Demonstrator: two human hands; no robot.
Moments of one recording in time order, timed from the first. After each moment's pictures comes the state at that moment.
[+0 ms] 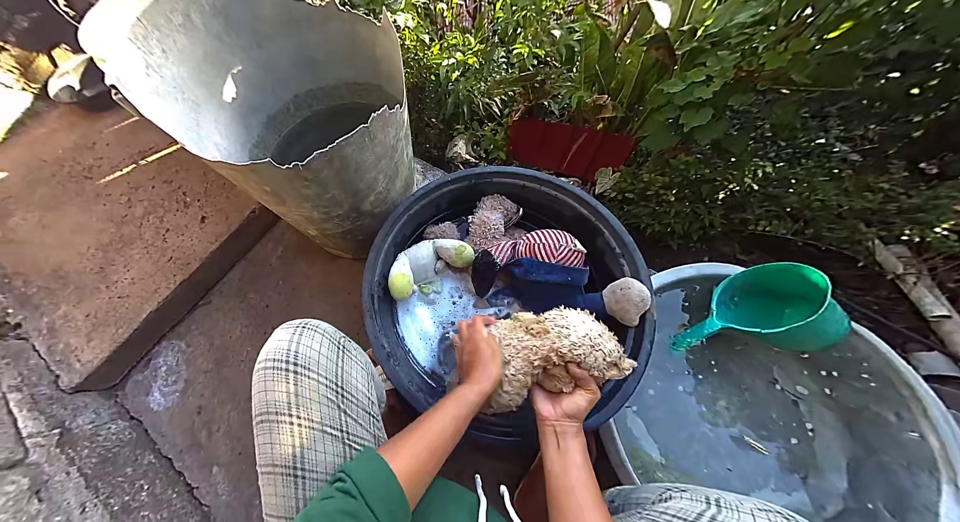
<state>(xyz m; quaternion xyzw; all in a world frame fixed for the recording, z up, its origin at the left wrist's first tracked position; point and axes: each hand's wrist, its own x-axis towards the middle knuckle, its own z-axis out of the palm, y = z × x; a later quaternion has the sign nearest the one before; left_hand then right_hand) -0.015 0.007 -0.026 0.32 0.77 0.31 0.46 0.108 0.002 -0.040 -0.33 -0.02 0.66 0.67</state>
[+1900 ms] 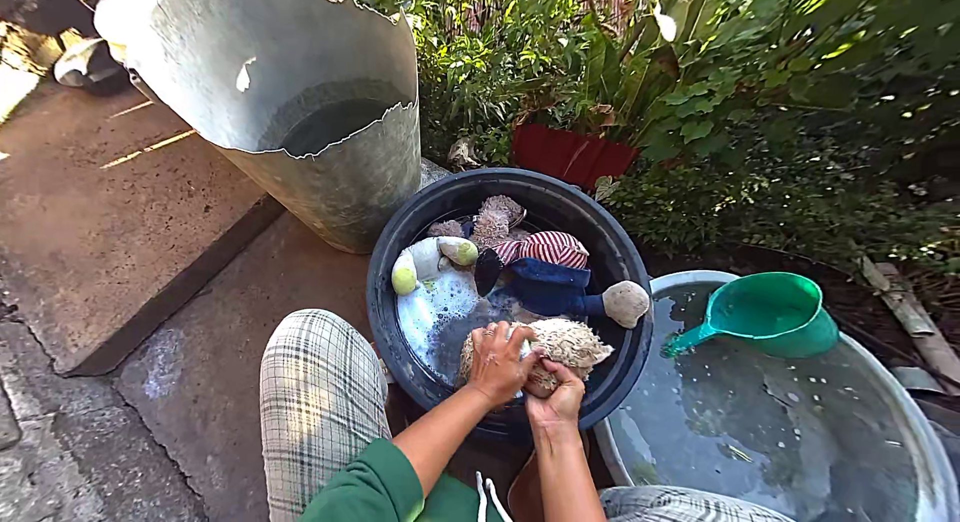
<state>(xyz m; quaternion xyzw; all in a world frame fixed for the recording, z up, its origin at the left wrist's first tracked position) 0.005 -0.007 -0.038 0.61 0.68 0.32 0.27 0.093 -0.005 -0.016 -0.50 -0.04 0.64 0.58</state>
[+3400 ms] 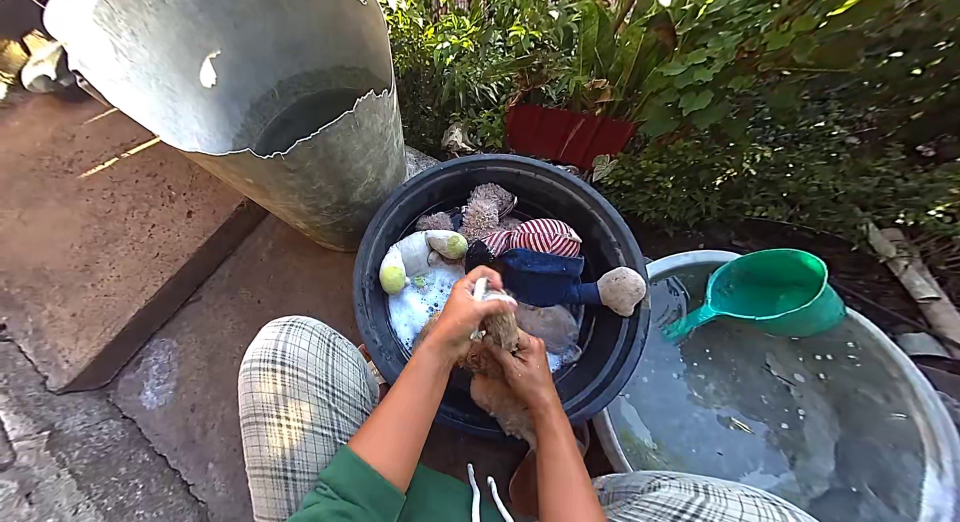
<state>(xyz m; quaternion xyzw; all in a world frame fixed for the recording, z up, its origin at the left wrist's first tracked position) -0.055 0.035 0.026 0.27 0.48 0.55 0.63 0.093 0.022 -0.025 -0.44 -0.68 0.48 0.34</state>
